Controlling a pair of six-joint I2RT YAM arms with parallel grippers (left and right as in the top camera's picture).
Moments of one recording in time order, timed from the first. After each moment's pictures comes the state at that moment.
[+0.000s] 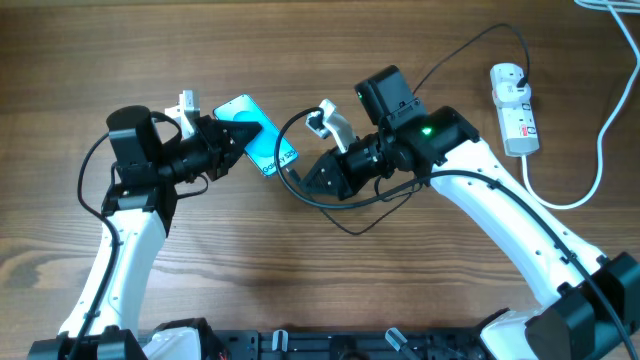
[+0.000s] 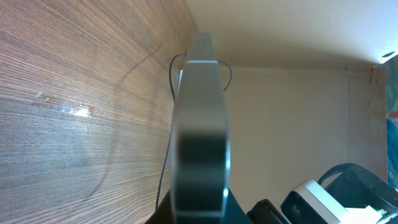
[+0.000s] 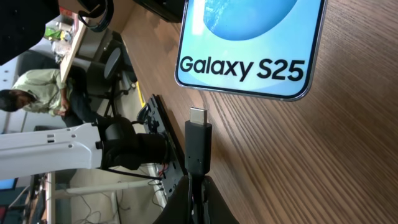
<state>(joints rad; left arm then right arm) 0.11 1.31 0.74 0.02 1.03 -1.04 0.57 1.61 1.38 -0.85 -0.85 0.05</state>
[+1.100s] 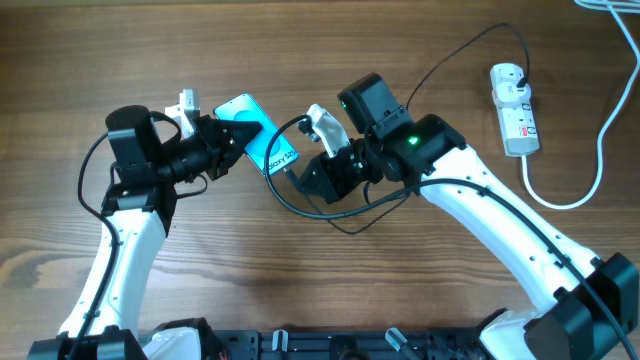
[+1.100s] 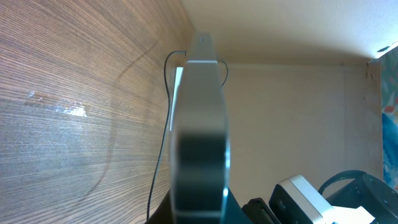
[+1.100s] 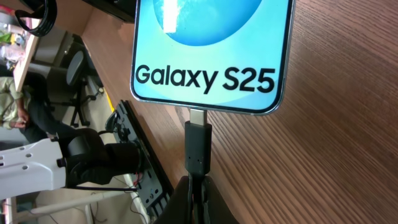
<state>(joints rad) 0.11 1.31 0.74 0.03 1.05 -1.04 0.63 1.61 1.38 -0.81 -0.67 0.13</state>
